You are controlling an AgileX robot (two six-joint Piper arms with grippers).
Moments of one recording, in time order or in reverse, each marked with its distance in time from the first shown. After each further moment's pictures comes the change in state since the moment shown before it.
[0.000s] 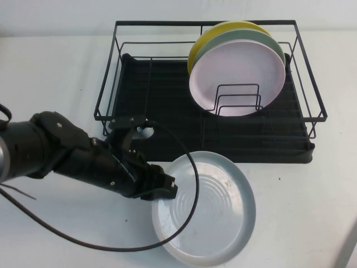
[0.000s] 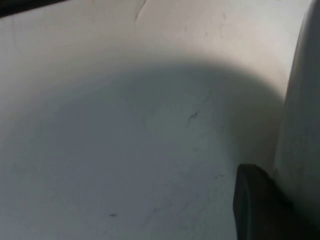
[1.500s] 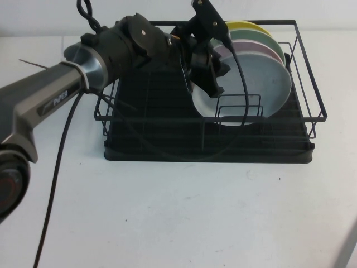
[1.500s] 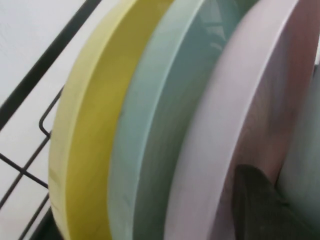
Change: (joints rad) right arm 0.000 0.000 0.000 0.000 0.000 0.000; left arm -0.113 0.433 -0.898 0.235 -0.158 0.478
